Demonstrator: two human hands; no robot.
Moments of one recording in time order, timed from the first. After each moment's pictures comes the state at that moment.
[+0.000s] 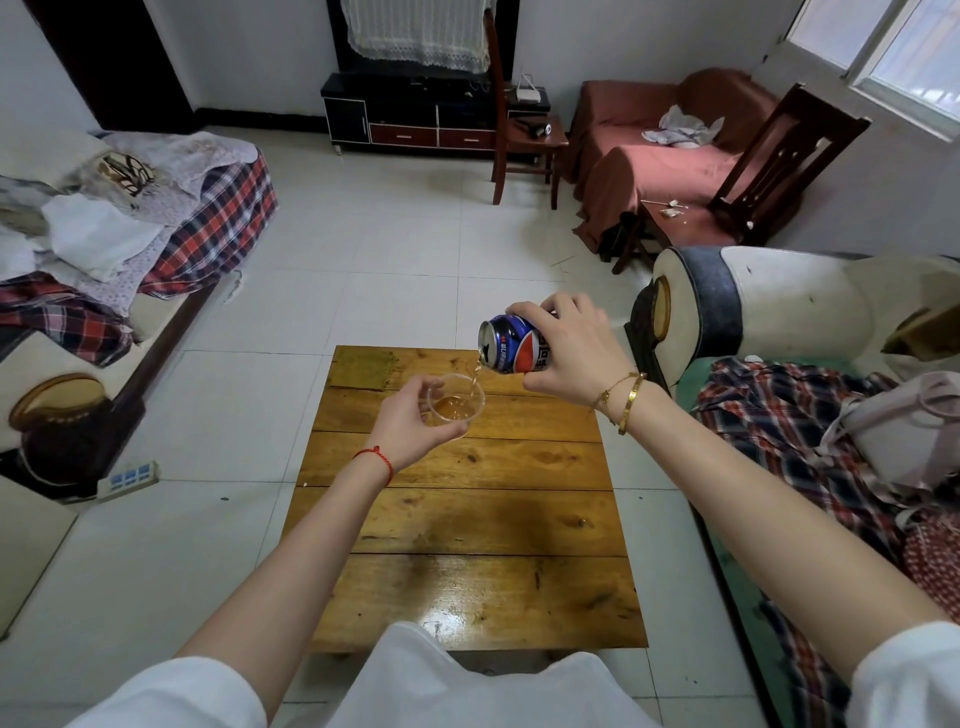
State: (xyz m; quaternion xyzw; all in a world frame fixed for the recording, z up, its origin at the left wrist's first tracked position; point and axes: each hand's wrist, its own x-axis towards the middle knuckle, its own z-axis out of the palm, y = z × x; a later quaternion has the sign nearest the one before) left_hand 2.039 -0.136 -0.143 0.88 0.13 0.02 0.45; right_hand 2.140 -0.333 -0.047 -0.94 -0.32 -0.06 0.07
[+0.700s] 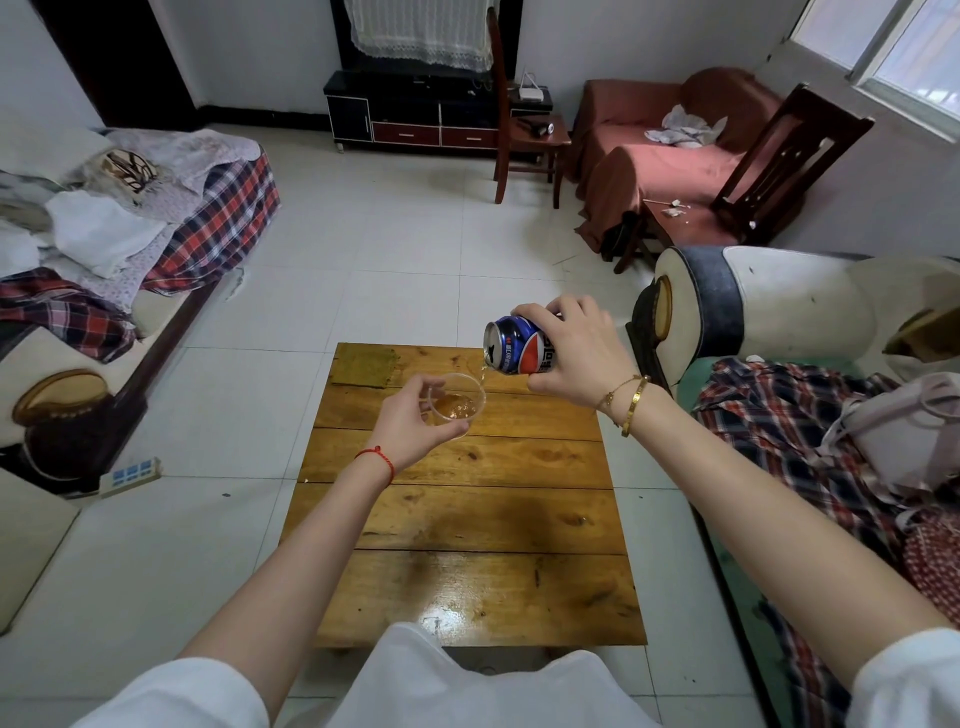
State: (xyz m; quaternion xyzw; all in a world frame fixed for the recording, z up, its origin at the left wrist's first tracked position) left_hand 2.035 -0.138 -0.146 0.88 0.14 0.03 0.46; right_hand 2.138 -0.338 -0.052 -0.94 -0.32 -0.05 0.07
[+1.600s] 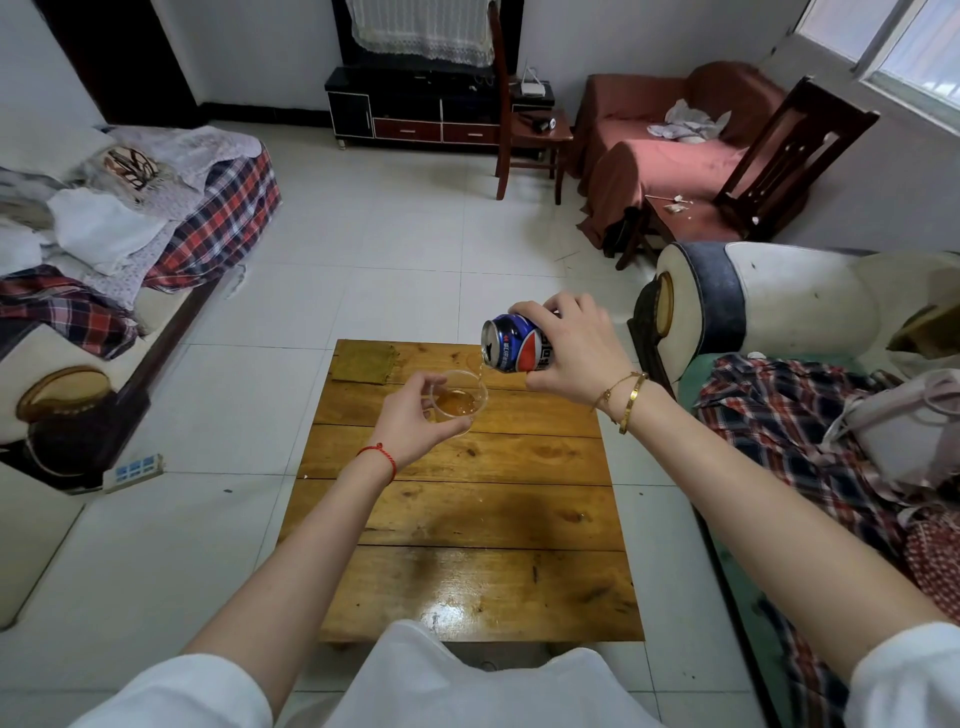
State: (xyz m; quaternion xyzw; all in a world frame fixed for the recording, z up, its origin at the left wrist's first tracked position) left_hand 2.037 -0.146 -0.148 0.87 0.14 0.03 0.46; right_hand 2.141 -0.342 -0.056 -0.94 -0.32 -0.05 0.07
